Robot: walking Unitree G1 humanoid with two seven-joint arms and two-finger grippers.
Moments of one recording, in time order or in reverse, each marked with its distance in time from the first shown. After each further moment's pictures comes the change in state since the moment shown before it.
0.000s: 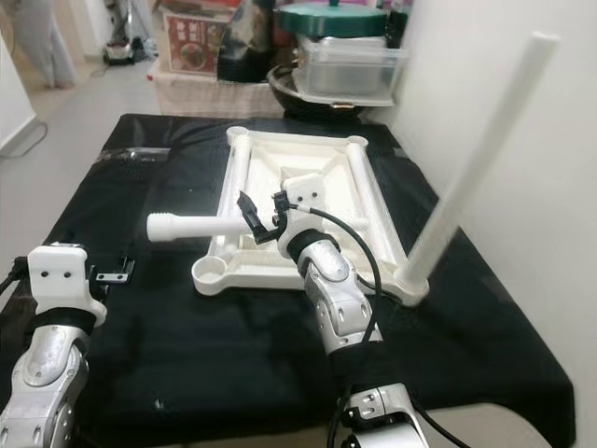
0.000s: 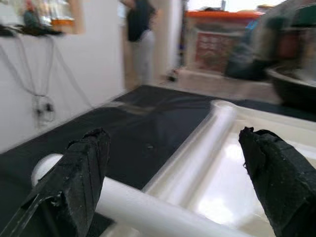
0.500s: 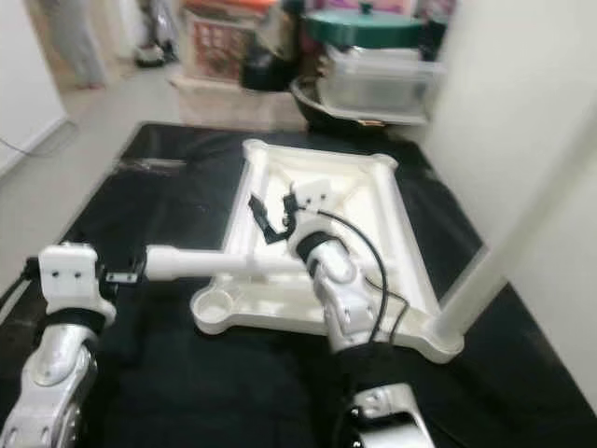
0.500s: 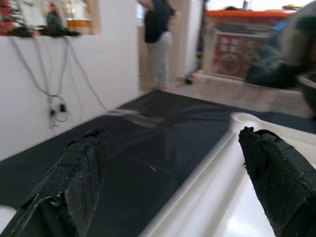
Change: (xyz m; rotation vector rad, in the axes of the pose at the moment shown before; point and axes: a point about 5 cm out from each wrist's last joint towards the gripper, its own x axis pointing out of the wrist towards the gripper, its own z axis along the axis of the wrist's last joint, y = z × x) left arm 0.000 -0.001 0.000 -0.001 -0.007 -0.006; right arm 0.002 0.001 -0.002 -0.015 0.005 0.021
